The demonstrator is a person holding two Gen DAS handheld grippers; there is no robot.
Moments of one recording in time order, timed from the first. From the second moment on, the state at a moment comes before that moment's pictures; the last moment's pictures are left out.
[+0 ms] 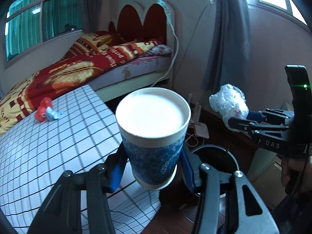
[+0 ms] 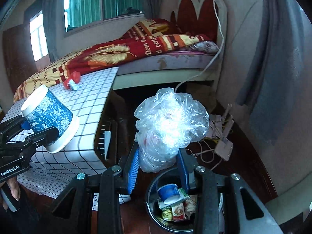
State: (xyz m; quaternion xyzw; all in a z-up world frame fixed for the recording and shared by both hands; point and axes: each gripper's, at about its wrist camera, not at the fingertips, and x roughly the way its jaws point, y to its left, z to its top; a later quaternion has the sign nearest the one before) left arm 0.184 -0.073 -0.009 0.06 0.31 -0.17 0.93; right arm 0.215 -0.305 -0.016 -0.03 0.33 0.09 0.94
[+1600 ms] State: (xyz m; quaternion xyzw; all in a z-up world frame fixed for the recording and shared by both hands) left arm 0.238 -0.210 -0.188 0.10 0.49 -0.28 0.82; right arm 0.245 -0.409 -0.220 -0.13 0.52 0.03 0.84
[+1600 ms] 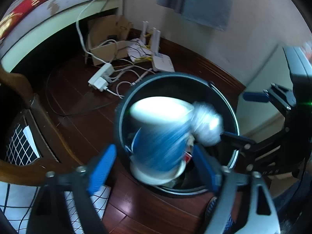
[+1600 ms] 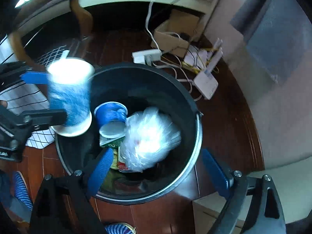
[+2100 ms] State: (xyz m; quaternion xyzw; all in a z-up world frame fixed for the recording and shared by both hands) left arm 0.235 -0.193 -0.179 0.11 0.47 -0.25 0.84; right arm 0.256 -0.421 -0.215 -0.12 0.53 -0.03 0.84
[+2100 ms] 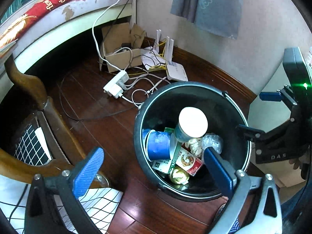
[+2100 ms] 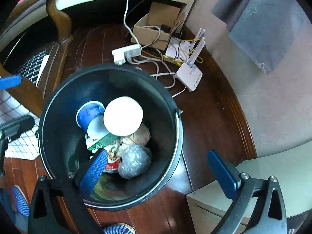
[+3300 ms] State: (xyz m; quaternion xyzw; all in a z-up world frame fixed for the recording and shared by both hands) left arm 0.180 -0.100 -0.023 0.08 0.33 -0.16 0.93; right arm 0.206 -0.346 -0.055 -0.09 0.36 0.03 0.93
